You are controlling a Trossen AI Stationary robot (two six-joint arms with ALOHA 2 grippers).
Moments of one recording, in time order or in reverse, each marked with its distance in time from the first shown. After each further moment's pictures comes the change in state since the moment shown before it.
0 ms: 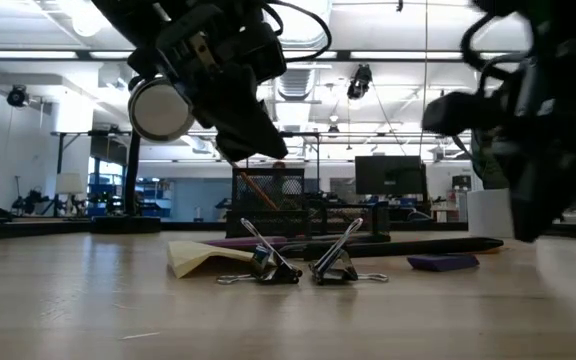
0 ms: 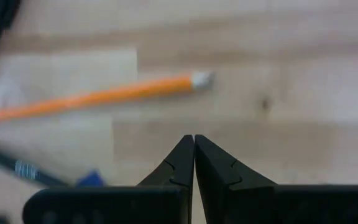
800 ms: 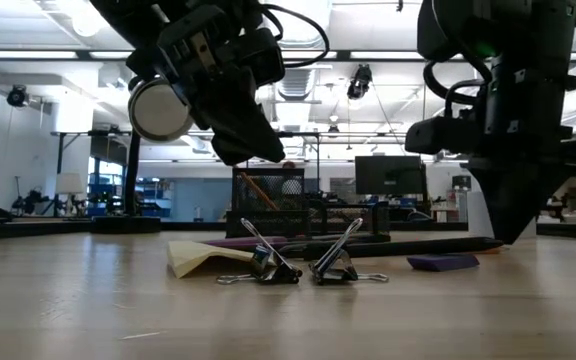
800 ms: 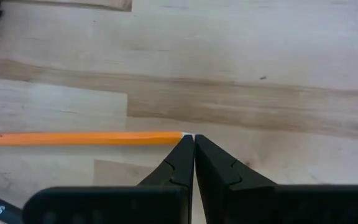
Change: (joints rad) left arm 0.000 0.000 -0.006 -0.001 0.000 -0.052; right arm -0.141 -0.013 -0.022 -0.020 -0.103 -0.274
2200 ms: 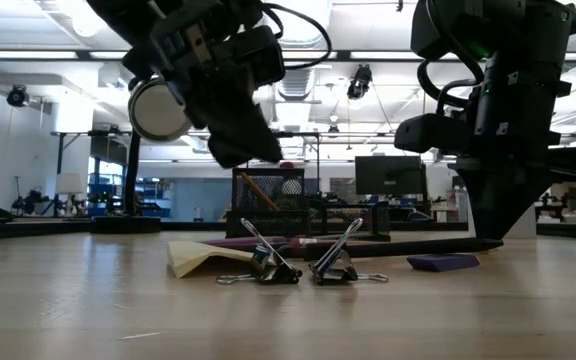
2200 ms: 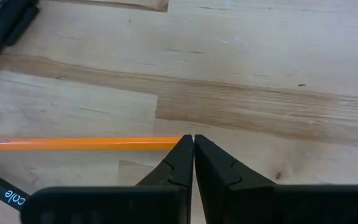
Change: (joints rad) left arm -0.045 0.022 0.000 0.016 0.000 -0.050; right arm -0.005 0.032 -0.013 0.081 0.013 -0.039
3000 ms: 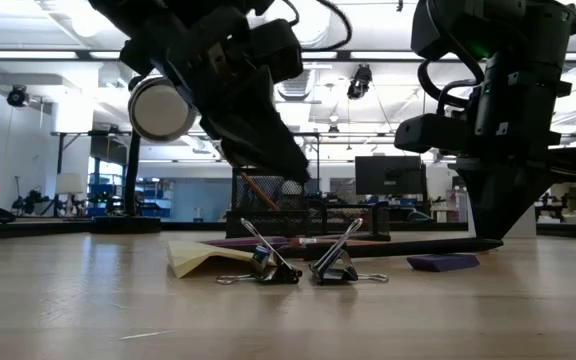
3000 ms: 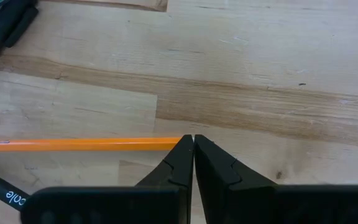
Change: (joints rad) left arm -0.094 0.102 0.067 0.052 -0.215 0.031; right arm 0.000 0.001 -0.002 0.006 0.001 0.008
